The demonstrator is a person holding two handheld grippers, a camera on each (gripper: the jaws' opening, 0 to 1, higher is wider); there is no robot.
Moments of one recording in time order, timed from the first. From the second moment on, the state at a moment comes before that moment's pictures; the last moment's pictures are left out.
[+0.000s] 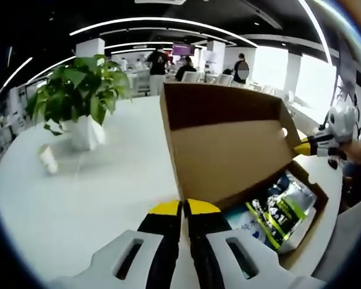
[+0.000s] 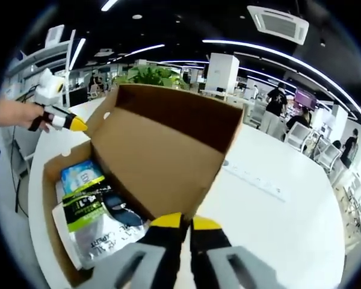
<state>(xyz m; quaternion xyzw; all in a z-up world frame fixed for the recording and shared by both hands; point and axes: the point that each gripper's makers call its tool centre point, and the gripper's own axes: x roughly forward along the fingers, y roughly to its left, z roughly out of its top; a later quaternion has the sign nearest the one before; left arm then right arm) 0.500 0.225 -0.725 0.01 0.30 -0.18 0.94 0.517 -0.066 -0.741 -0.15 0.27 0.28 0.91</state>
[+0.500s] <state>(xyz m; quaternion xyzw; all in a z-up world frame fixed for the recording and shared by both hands) 0.506 0.224 -0.726 0.02 0.30 -0.19 0.93 0.523 -0.065 -0.743 -0.14 0.27 0.28 0.91</state>
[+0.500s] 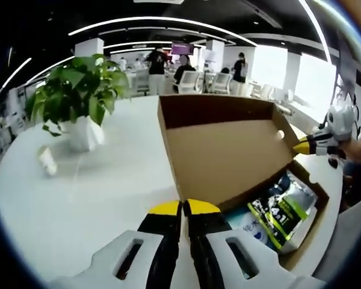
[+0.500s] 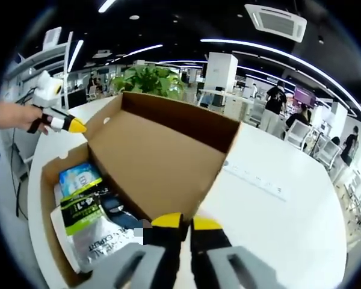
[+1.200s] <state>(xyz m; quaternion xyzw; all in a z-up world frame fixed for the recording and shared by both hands) 0.516 0.225 -0.732 0.01 0.31 -0.18 0.93 0.532 -0.064 -0.750 -0.14 0.27 0.28 0.91</state>
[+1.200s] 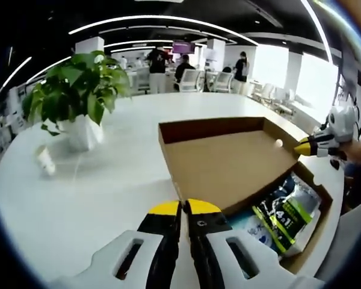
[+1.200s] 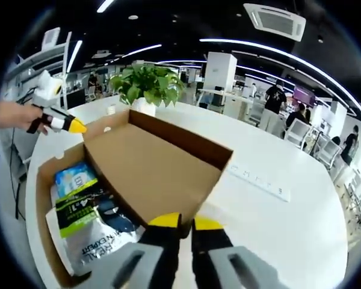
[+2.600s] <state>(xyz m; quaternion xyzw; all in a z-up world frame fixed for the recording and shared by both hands) 0.522 0.223 -0.741 0.03 0.33 -0.16 0.93 0.536 -0.063 -0.756 -0.14 0.29 0.28 0.90</state>
